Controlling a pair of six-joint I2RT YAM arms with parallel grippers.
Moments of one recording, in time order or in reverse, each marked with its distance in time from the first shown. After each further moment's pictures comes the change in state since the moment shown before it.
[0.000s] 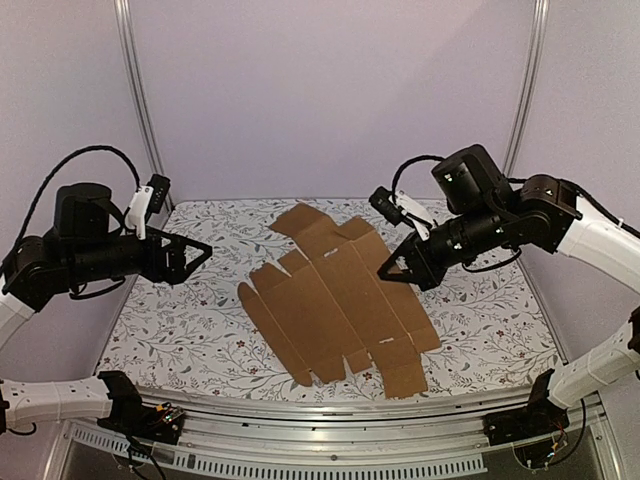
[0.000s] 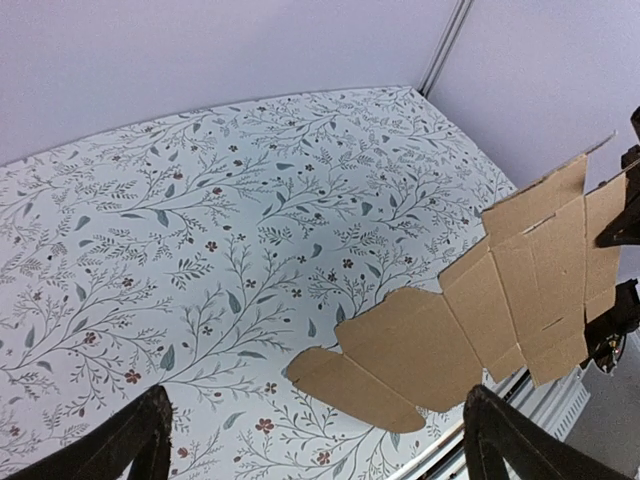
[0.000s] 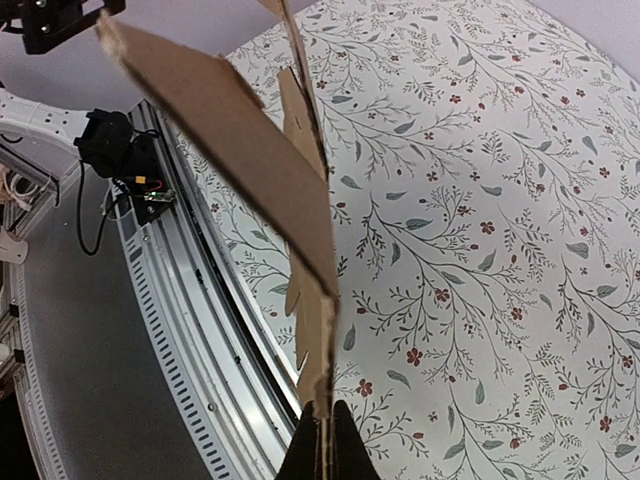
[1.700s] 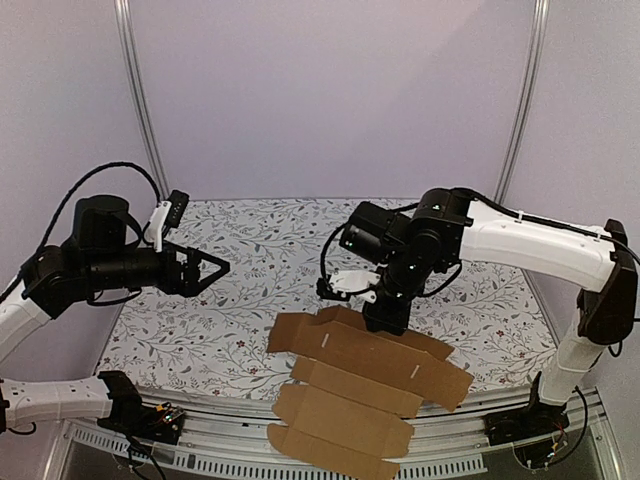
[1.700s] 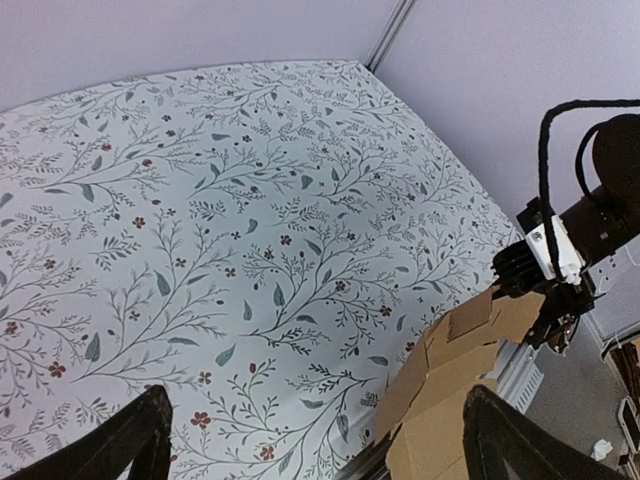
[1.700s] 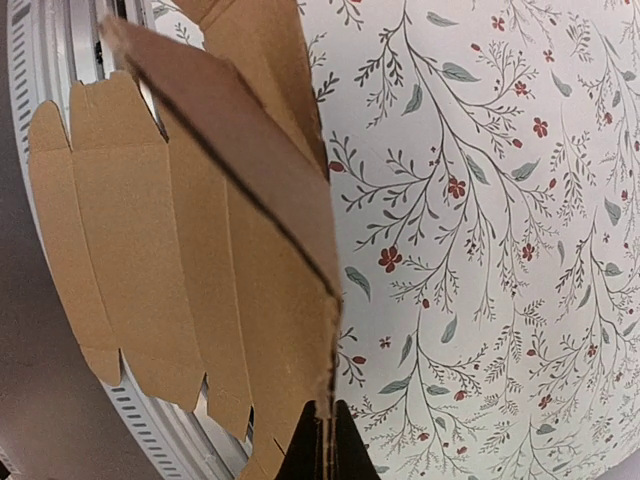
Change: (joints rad) left arm -0.001 0.001 -0.098 0.104 0.169 -0.064; right arm 0.162 0.372 0.219 -0.385 0.167 -0.320
